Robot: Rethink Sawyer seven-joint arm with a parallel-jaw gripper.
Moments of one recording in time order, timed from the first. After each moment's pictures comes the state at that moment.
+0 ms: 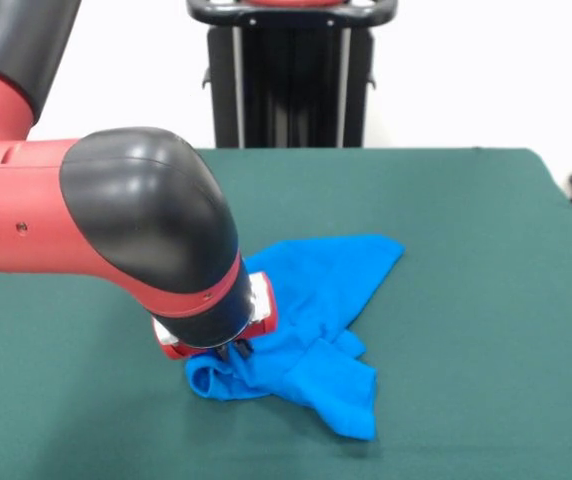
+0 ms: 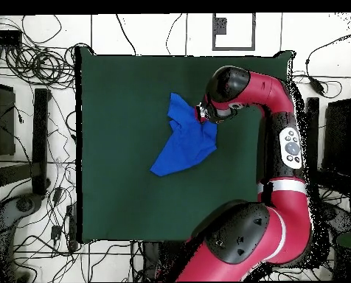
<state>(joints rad) -0.51 -0.09 0.56 0.75 -0.54 1.45 1.44</state>
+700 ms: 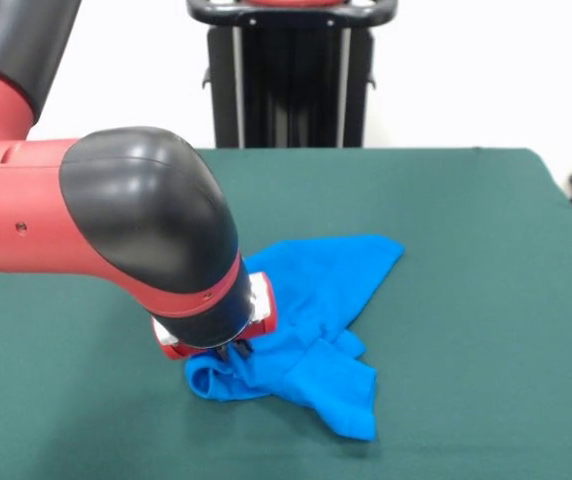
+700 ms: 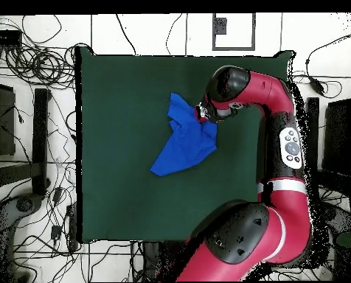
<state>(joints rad) -0.51 -0.09 0.56 0.74 -0.54 1.46 1.44</state>
